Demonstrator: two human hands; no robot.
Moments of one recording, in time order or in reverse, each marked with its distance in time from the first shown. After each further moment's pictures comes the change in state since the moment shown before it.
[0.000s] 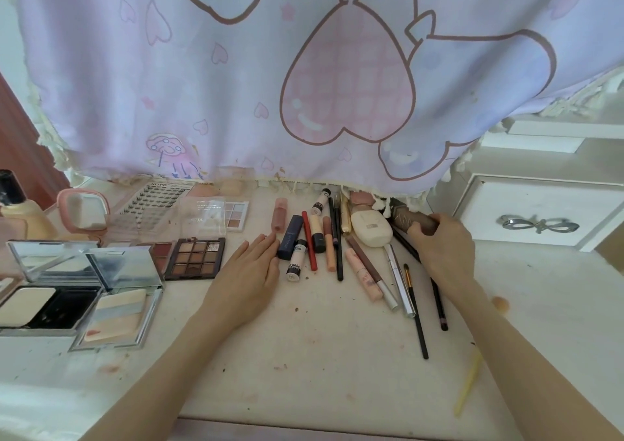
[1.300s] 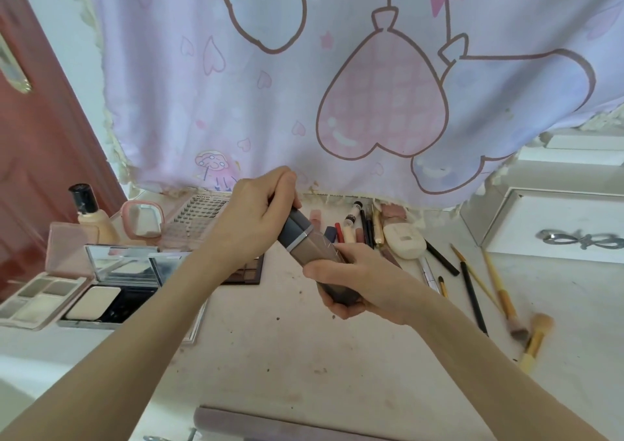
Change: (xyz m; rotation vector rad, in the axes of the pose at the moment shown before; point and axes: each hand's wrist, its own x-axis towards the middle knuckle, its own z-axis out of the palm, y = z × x) left_hand -0.008 0.024 -0.126 -0.535 0.503 0.233; right_hand -0.096 -0.140 -0.033 0.698 -1.230 -0.171
